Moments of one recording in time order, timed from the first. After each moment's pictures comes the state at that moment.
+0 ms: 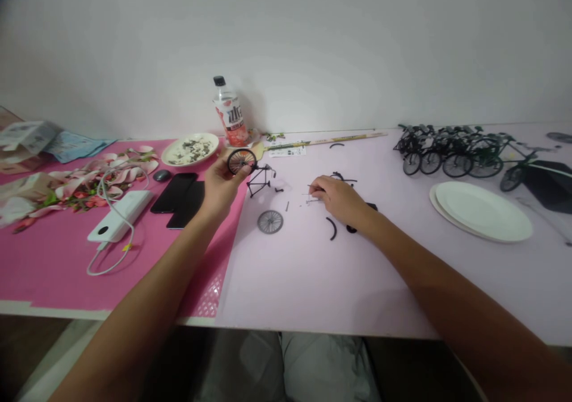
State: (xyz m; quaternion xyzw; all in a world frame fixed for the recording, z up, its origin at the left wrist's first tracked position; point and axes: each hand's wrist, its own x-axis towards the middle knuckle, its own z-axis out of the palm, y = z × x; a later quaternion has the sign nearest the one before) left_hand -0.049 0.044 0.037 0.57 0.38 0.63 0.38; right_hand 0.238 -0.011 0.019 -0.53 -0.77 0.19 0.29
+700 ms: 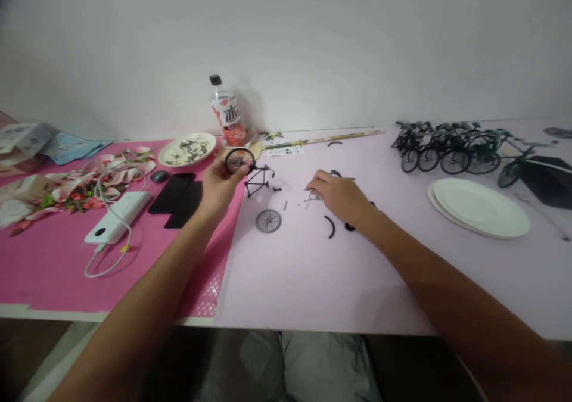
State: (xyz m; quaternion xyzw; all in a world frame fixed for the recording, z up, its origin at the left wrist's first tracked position) left_hand -0.049 0.043 0.036 0.56 0.38 0.63 0.39; right_hand 0.247 -0.011 0.015 -0.47 -0.83 0.05 0.29
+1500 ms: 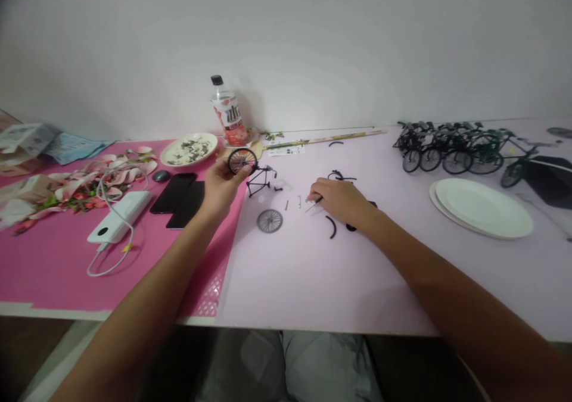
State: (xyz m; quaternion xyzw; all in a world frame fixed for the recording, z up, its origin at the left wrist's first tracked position) left_hand -0.049 0.045 0.033 0.57 0.39 0.62 0.38; right_hand 0.245 -0.012 0.022 -0.49 -0.85 0.06 0.19
